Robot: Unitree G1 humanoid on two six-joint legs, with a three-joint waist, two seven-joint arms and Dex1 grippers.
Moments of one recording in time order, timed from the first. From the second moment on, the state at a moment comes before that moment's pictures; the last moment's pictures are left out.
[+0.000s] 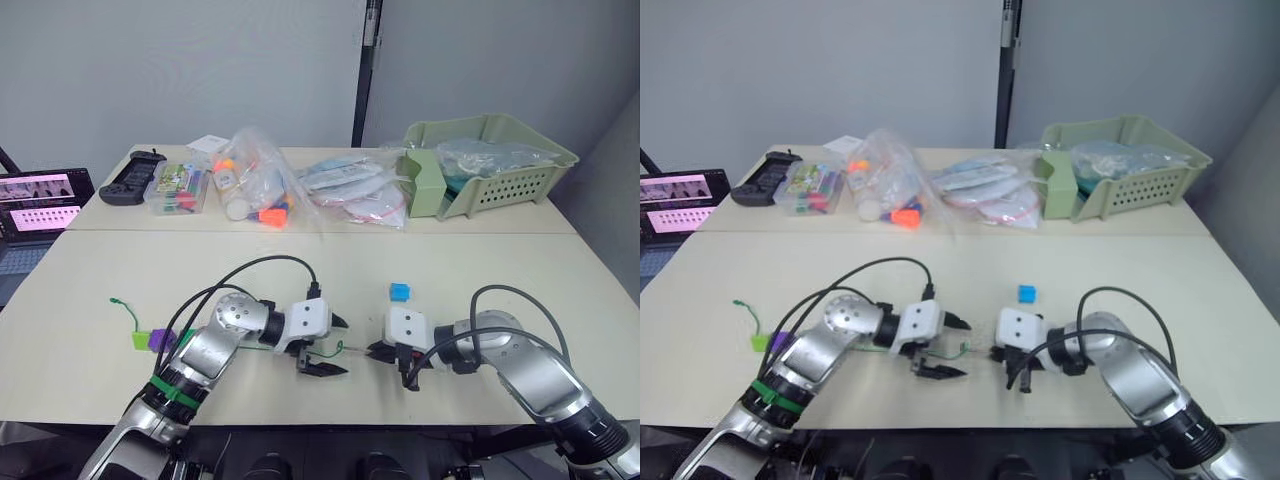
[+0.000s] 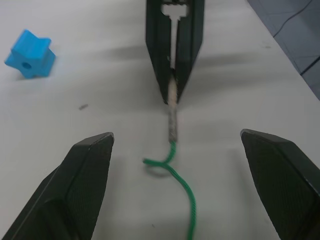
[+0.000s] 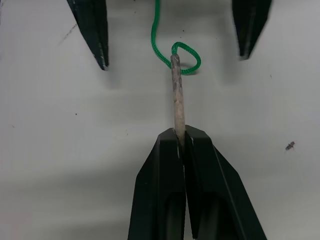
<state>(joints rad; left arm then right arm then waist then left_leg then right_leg) -0.54 0.46 -0.39 0.03 -0.08 0.18 -1.19 -0.36 -0.77 0.35 -0.34 0.11 0.53 1.04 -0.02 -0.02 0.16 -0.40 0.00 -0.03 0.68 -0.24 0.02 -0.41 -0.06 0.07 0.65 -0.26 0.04</state>
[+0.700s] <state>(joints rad) -0.54 0.45 -0.40 0.01 -0.08 0.26 -1.17 -0.35 -0.76 0.35 -0.35 0.10 0.54 1.04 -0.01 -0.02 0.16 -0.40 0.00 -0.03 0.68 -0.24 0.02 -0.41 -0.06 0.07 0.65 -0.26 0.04</state>
